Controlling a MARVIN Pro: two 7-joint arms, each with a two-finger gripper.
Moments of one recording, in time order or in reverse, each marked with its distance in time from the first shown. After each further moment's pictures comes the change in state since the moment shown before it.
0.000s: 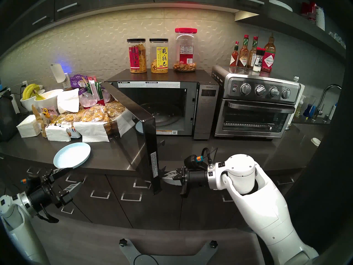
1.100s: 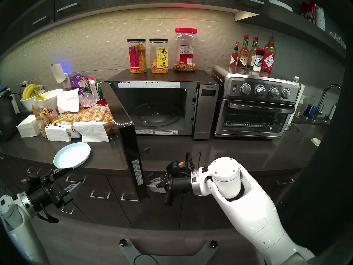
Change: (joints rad) left arm 0.000 0.000 0.000 0.000 0.000 0.000 0.000; right arm 0.024 -0.041 -0.145 -0.042 -0.046 0.044 -0.055
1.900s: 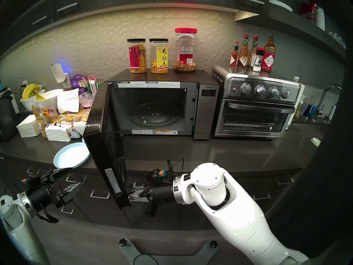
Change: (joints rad) left arm 0.000 0.000 0.000 0.000 0.000 0.000 0.000; right arm 0.003 -0.053 -0.114 -0.040 -0.057 0.033 -0.056
